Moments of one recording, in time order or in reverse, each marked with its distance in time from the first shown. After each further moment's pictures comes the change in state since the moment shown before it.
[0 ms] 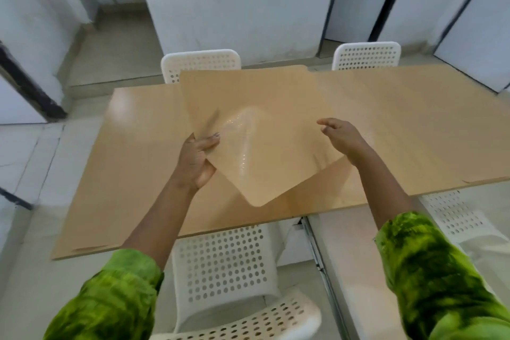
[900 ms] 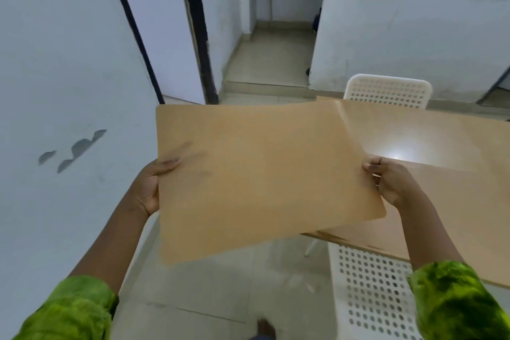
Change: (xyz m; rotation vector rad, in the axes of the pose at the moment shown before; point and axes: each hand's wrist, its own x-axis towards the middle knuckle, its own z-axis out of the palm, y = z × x) left_hand -0.242 0.285 -0.465 0.058 0.434 0.070; right_hand -0.100 -0.204 0.389 0.552 -0.377 0.128
